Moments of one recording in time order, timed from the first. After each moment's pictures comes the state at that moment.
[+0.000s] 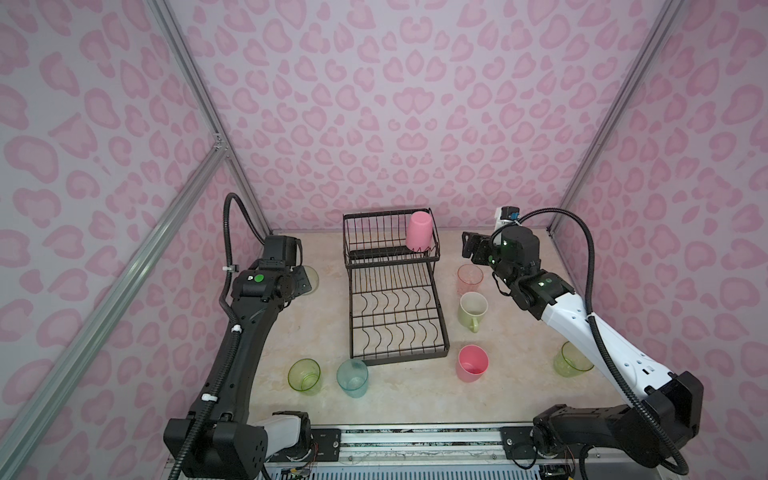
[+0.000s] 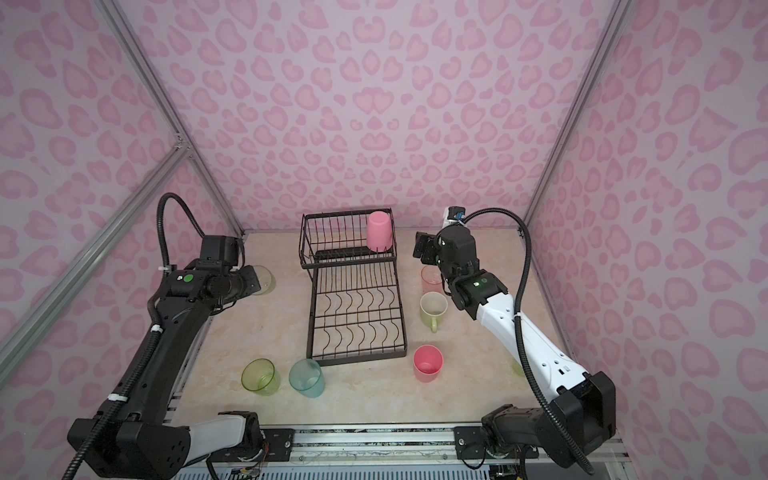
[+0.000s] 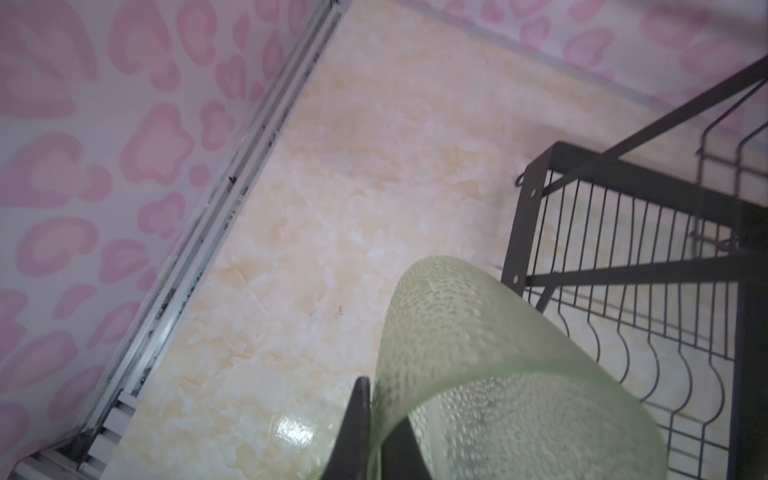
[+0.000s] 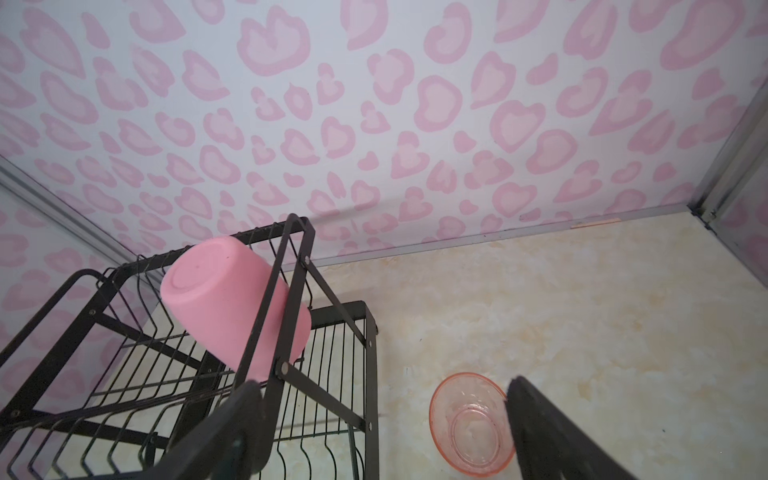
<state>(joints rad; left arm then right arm) -0.07 1.26 1.41 -1.02 -0.29 -0.41 0.41 1.33 1.22 -0.21 0.23 0.43</state>
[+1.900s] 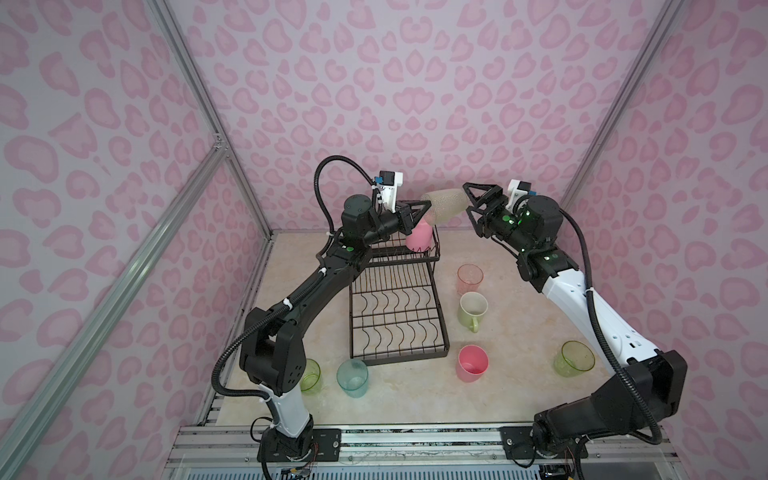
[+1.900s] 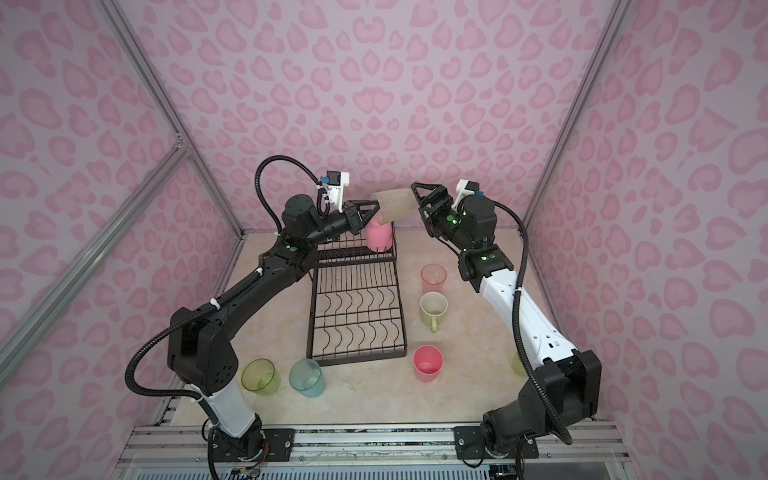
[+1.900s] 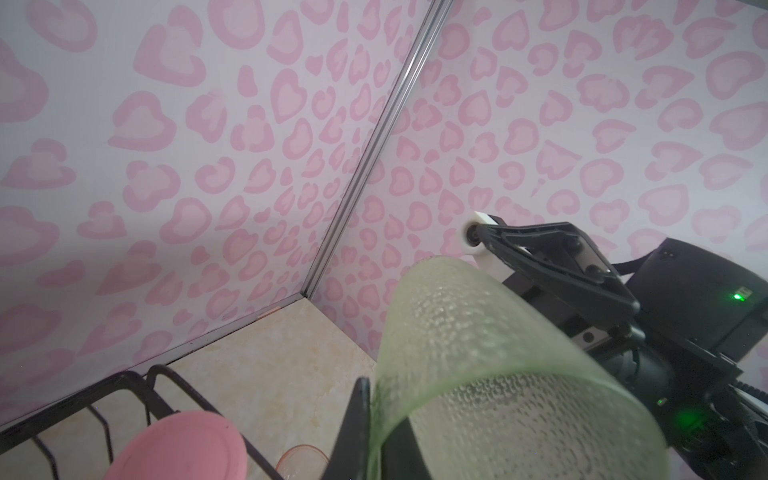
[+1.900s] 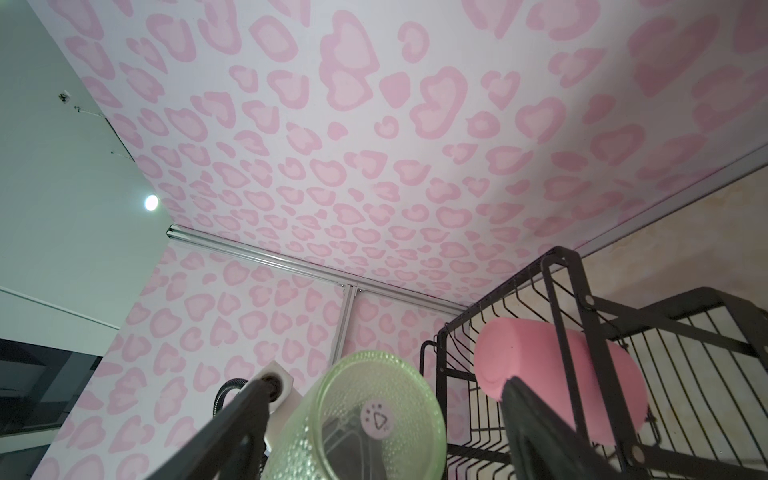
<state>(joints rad) -0.47 1.79 1.59 0.34 0.61 -0.56 0.29 1.48 1.41 0.10 -0.33 1.31</state>
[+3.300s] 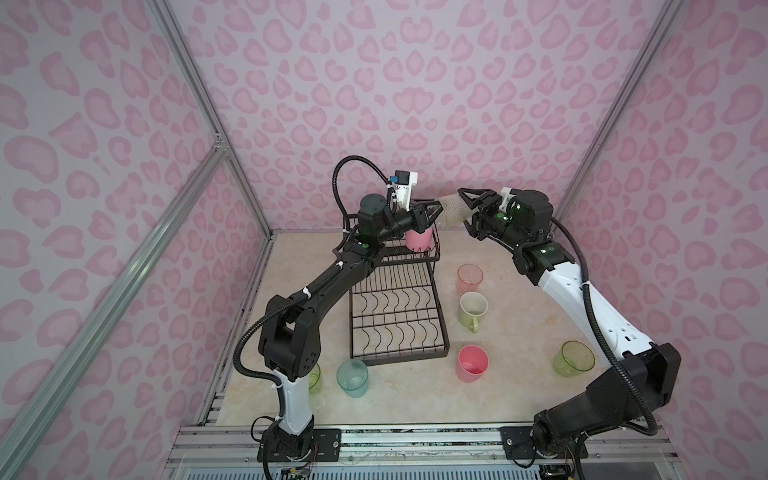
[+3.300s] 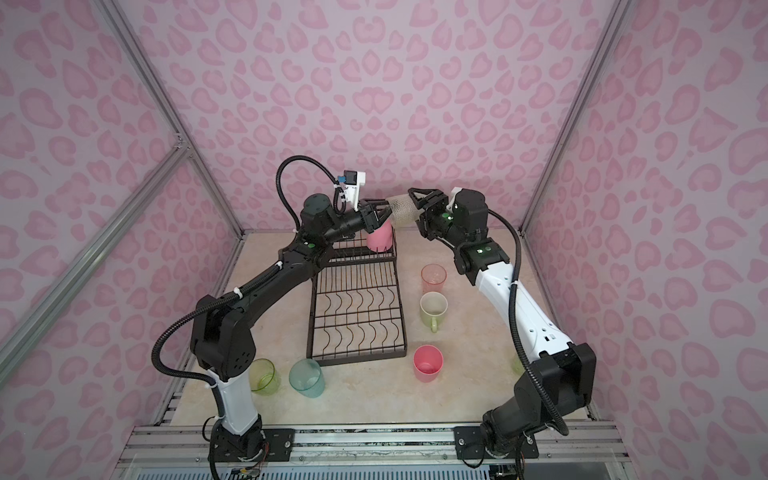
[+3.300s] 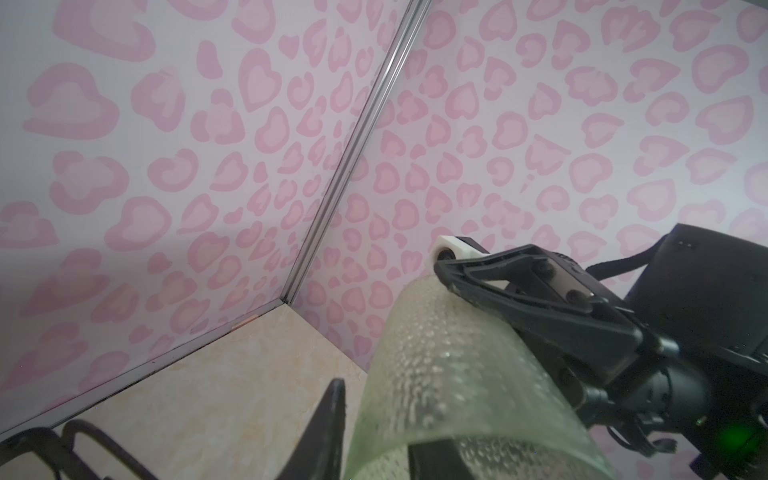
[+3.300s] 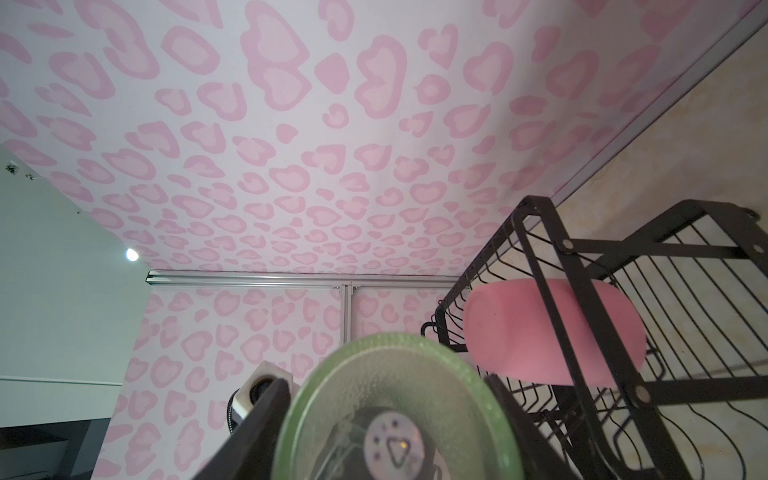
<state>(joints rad) -0.52 1.91 1.69 0.39 0.62 -0.58 0.31 1.53 1.50 -0.07 -0.29 1.43</state>
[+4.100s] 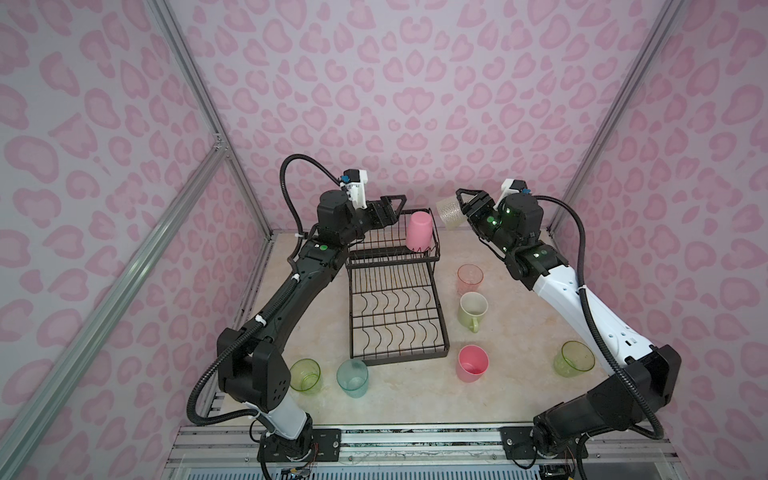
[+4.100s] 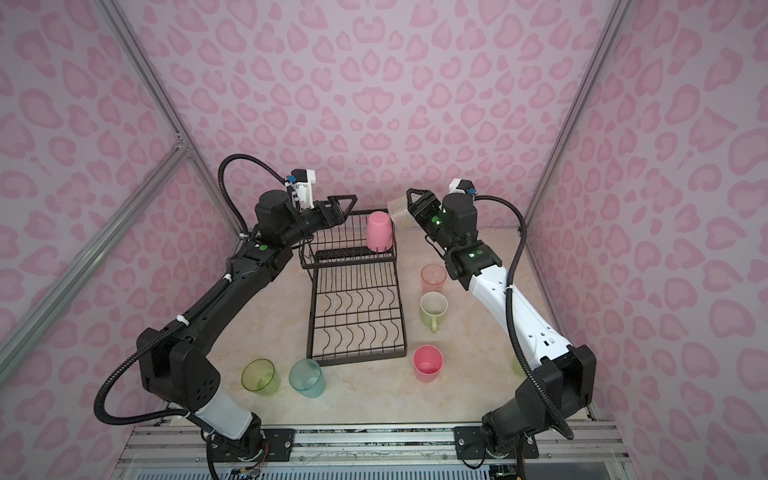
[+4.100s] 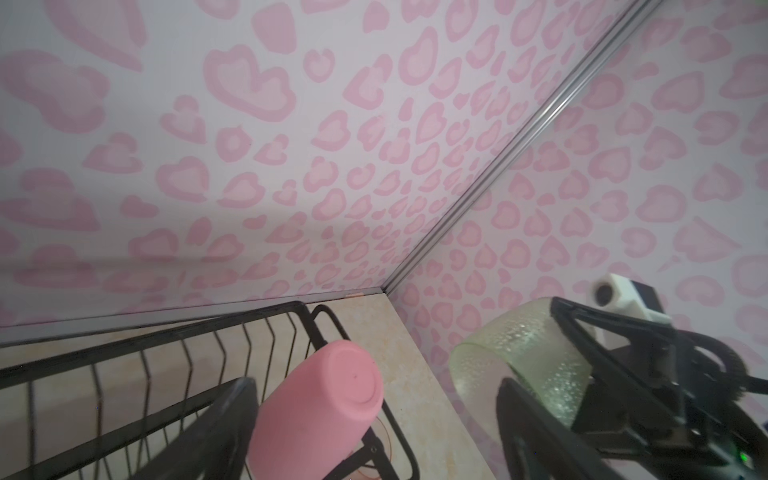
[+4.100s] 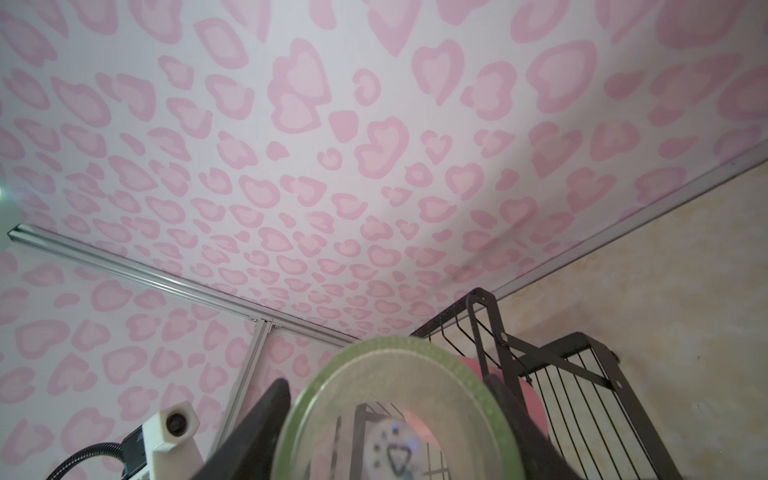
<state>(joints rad) -0.34 1.62 1.53 0.01 0.39 -0.60 0.43 1.52 1.53 -0.10 0.04 0.99</state>
